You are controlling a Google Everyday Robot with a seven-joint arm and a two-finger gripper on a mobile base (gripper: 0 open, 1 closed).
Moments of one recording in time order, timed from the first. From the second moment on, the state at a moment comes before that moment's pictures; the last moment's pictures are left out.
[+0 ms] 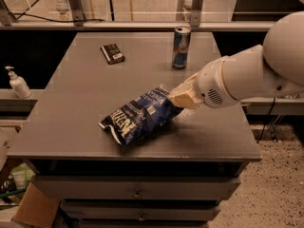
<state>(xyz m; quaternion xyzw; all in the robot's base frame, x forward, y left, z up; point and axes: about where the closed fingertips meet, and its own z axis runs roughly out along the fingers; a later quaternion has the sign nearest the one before) 0.496 -0.064 0.889 -0.47 0.79 0.16 0.37</state>
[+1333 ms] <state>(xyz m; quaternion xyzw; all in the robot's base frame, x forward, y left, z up) 0.592 -0.162 0.900 -0.40 0.80 0.04 0.44</state>
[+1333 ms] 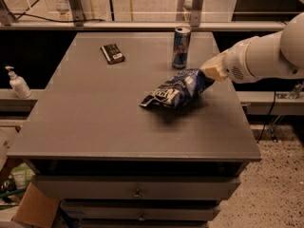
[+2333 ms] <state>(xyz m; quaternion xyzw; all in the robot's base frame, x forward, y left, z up) 0.687 -0.198 0.907 -0.34 0.80 -0.02 0.50</state>
